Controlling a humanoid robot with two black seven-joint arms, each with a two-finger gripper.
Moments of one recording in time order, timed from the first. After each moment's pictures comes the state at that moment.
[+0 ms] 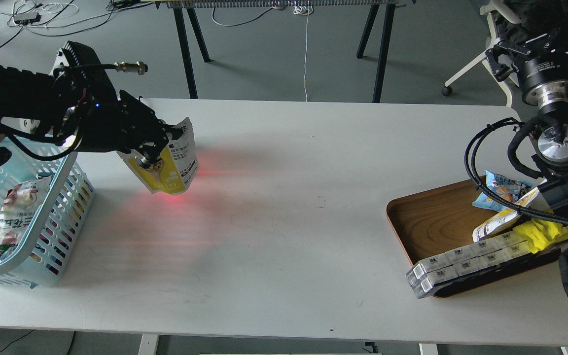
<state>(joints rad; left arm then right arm) -1.04 0.91 -0.45 -1.47 2.18 -0.49 -0.49 0.93 -0.31 0.84 0.35 0.26 0.49 0.32</state>
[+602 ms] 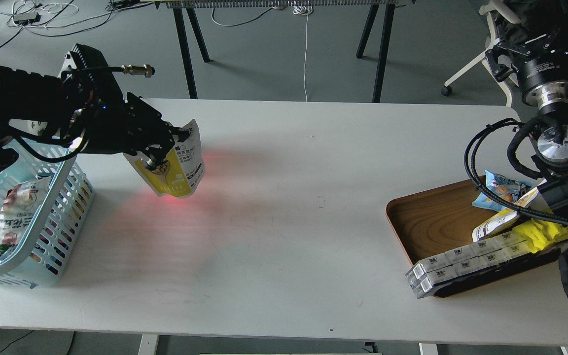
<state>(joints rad) -1.04 0.91 -0.46 -1.49 2.18 -0.49 -0.49 0.93 -0.31 0.84 0.35 0.26 0.49 0.32</state>
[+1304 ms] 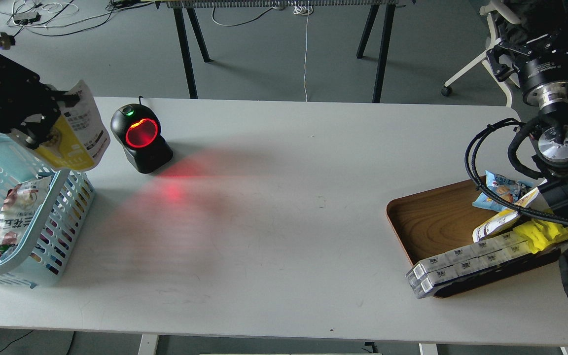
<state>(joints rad) -1.04 1.40 -0.51 -1.67 2.18 -0.40 -0.49 0.92 -0.31 0.84 0.35 0.26 0.49 0.33</state>
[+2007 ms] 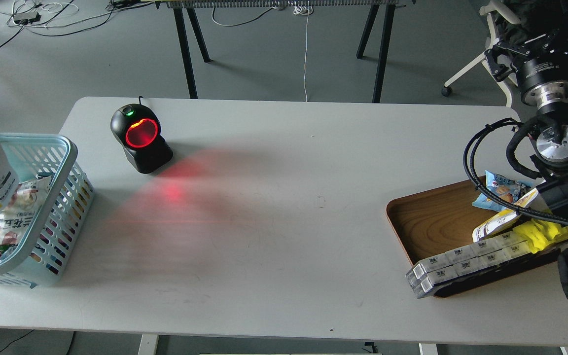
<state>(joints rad) -1.04 1.67 -0.22 -1.65 2.18 -0.19 -0.49 0.93 -0.31 0.84 0.35 0.26 0.49 0.33</state>
